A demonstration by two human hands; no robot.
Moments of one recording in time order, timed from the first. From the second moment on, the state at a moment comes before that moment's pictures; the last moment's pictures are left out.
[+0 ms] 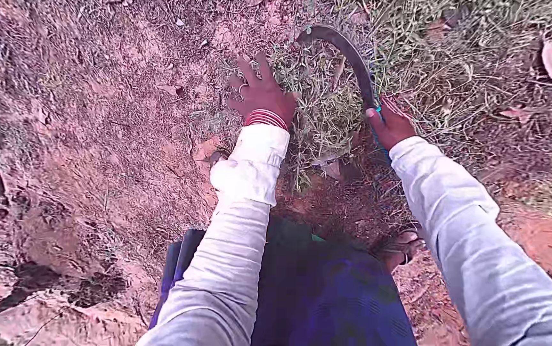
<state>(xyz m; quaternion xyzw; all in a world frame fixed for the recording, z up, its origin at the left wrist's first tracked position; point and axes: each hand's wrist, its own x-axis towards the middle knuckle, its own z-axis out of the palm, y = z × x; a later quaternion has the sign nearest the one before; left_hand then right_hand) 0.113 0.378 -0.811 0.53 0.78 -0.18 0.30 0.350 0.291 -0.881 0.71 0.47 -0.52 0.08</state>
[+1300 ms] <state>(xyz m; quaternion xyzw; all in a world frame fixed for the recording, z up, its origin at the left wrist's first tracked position) 0.095 0.387 -0.891 0.32 0.84 -0.09 0.43 0.307 0.145 -0.856 0.75 0.35 -0.53 0.18</state>
